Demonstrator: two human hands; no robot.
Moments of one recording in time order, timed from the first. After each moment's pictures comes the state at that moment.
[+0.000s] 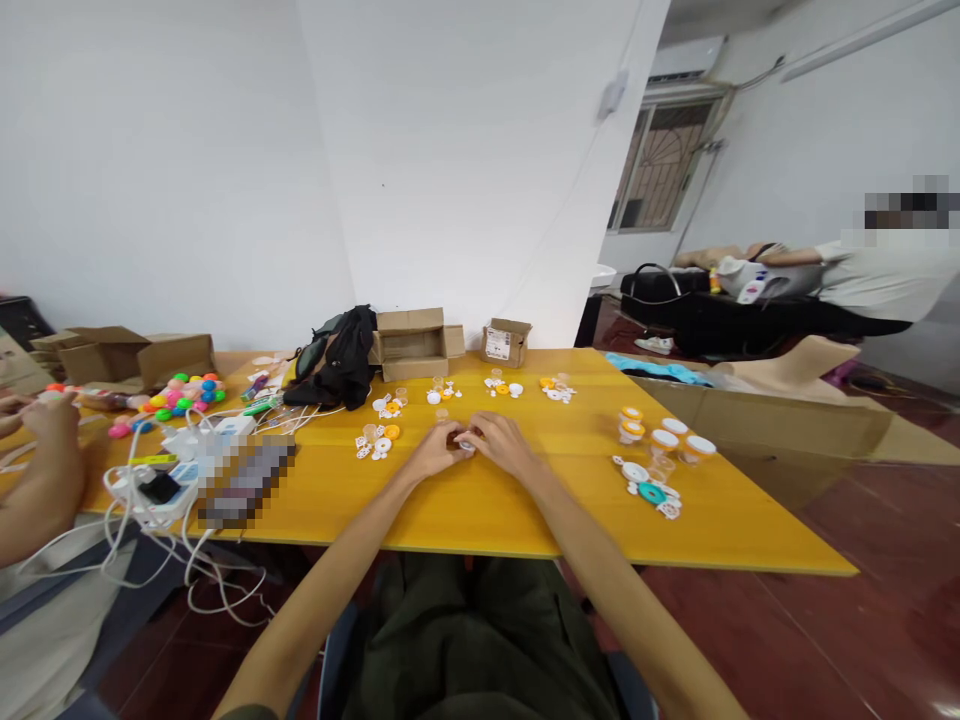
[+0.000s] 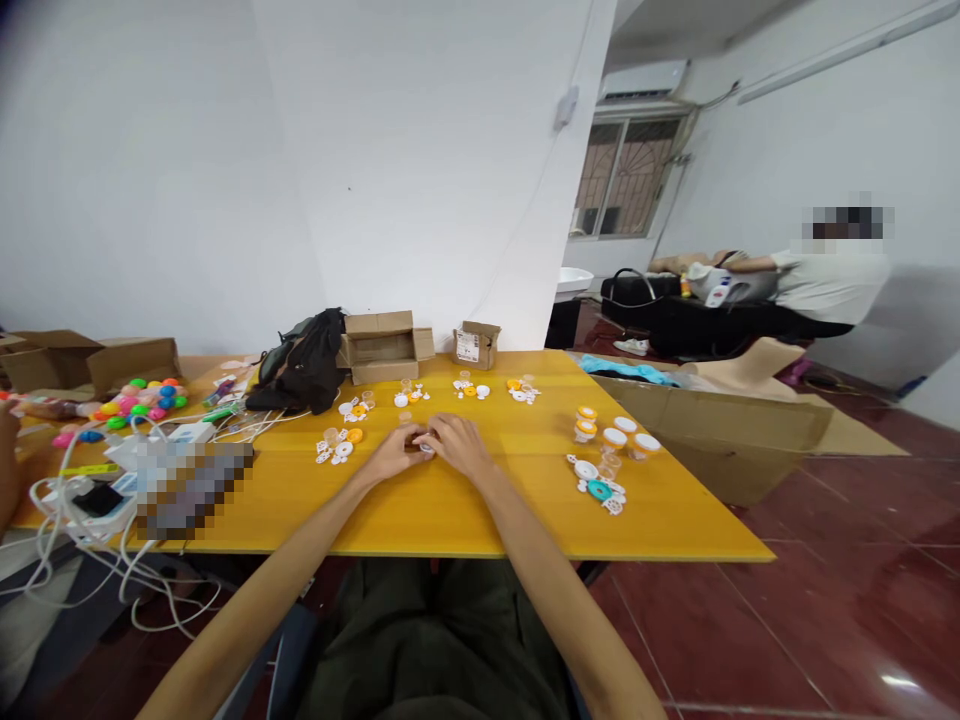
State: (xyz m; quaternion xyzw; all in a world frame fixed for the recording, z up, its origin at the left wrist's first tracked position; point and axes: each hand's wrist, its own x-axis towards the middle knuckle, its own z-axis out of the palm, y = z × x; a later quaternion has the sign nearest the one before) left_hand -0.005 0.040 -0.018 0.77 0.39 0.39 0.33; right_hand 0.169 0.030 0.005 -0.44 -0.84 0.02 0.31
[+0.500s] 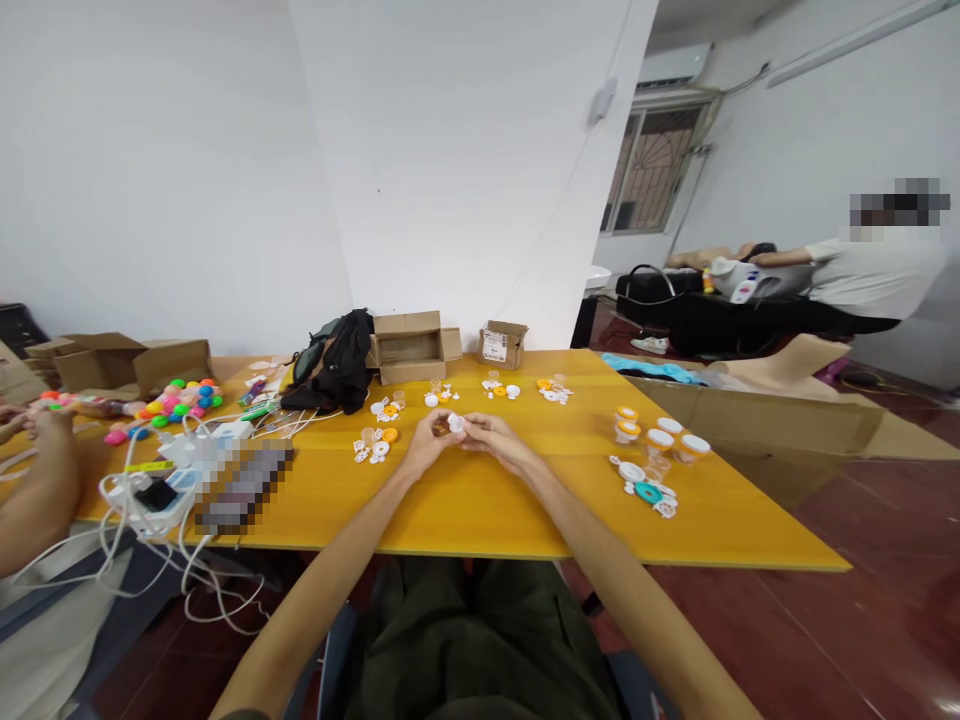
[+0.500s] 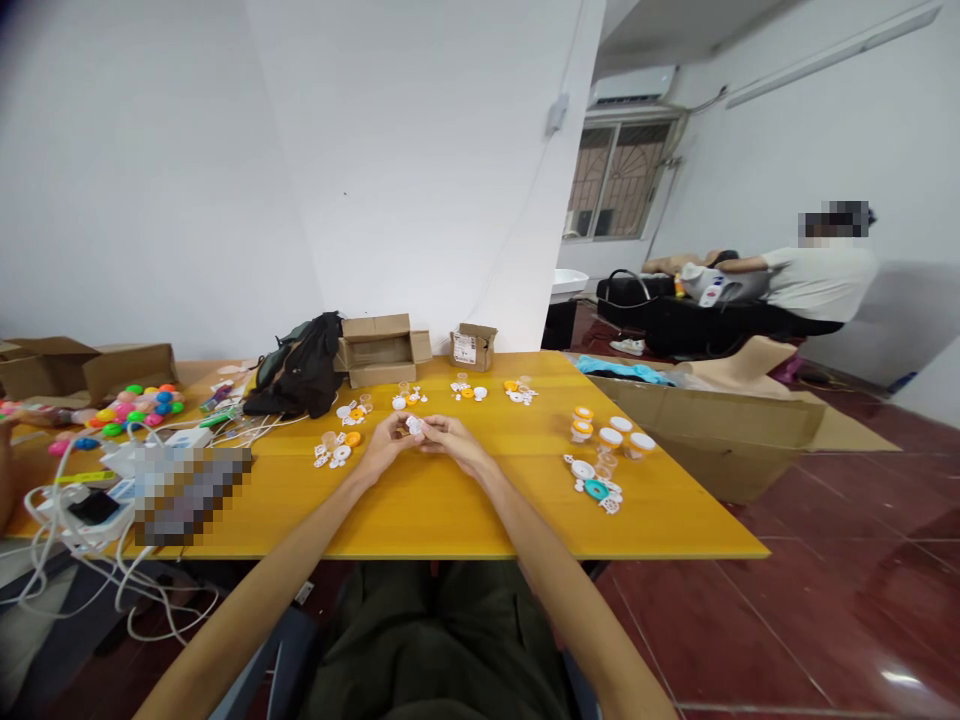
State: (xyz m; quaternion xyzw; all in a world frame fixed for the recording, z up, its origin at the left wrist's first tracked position) left_hand -0.004 0.033 0.003 0.64 0.41 0.51 0.41; right_hand 0.162 0.039 0.002 -0.33 -0.55 0.62 0.45
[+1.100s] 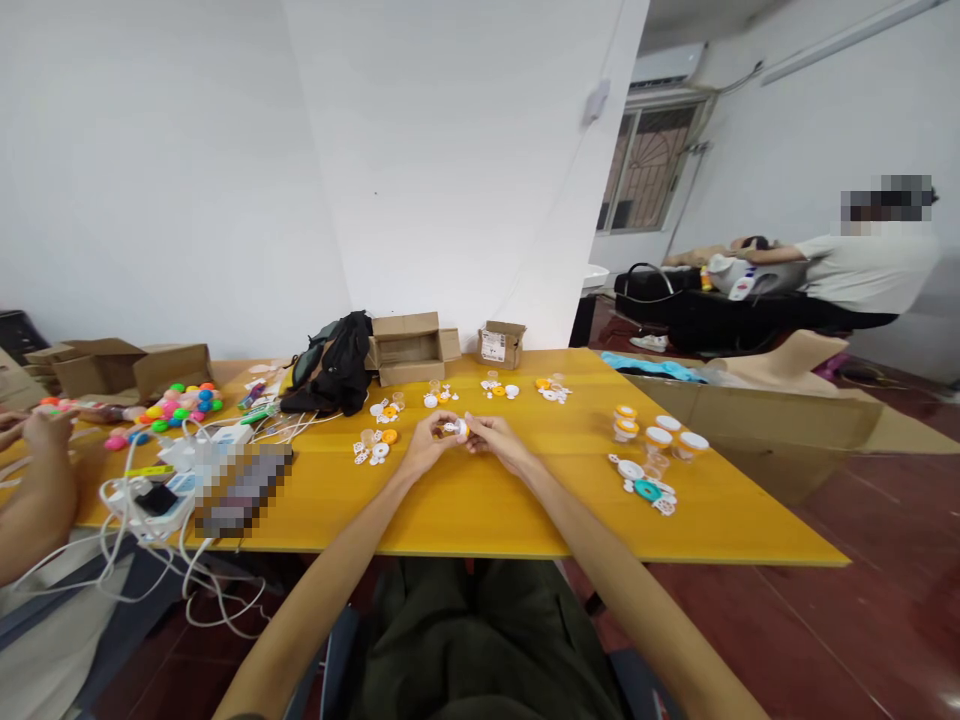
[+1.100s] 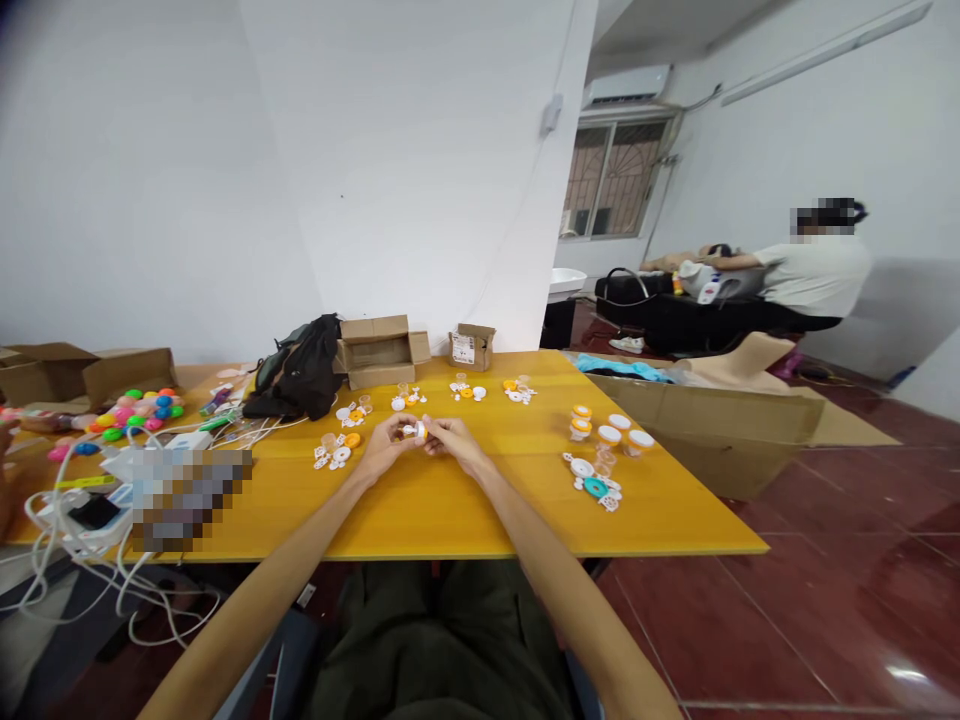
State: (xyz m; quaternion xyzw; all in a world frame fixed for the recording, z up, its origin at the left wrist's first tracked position) left_hand -0.005 0.032 0.004 0.66 0.40 0.50 0.39; right_hand 0.160 0.038 0.004 -0.34 -0.53 0.63 0.46
